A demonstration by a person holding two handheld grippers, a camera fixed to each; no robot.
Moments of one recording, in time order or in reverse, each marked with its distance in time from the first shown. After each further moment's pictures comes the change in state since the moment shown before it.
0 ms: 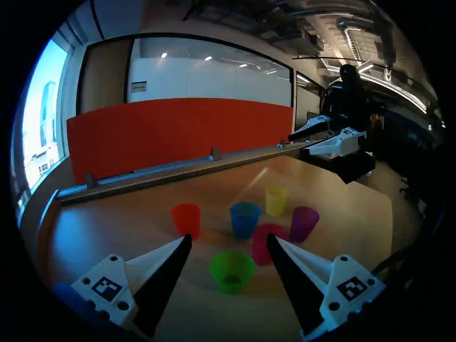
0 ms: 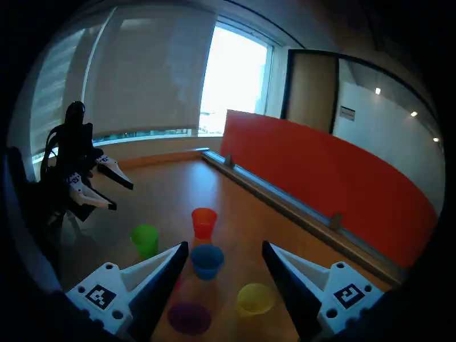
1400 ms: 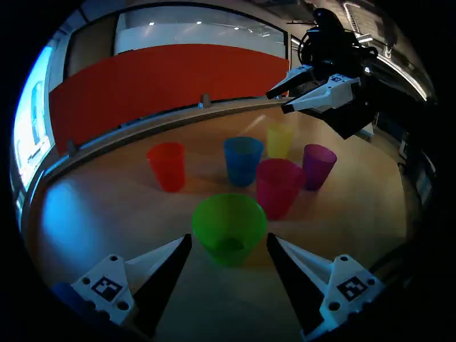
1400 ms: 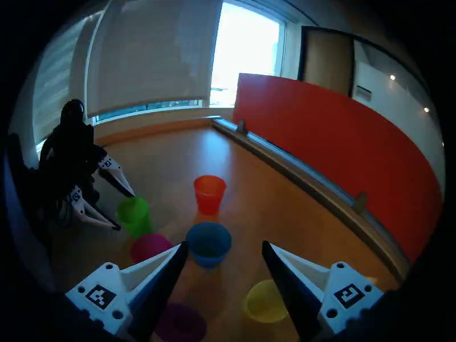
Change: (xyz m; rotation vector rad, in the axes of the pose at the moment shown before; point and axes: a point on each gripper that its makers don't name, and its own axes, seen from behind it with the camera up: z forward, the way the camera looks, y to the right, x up) left arm -0.108 0.010 0.058 -0.038 -0.237 0.042; right arm -0.061 -0.001 0.071 0.076 -0.152 -0.012
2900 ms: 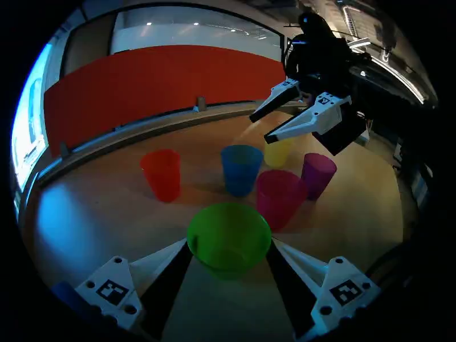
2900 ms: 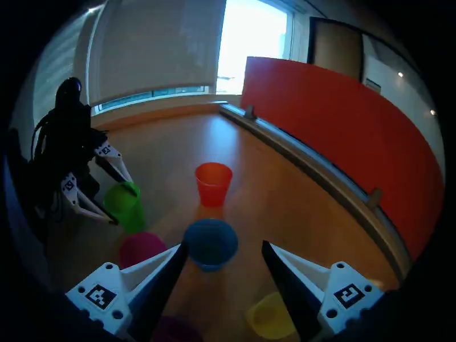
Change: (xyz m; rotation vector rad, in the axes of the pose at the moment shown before) left arm 0.017 -0.002 0.010 -0.042 0.019 -0.010; right arm -0.014 -0.007 0.046 0.044 -0.082 -0.015
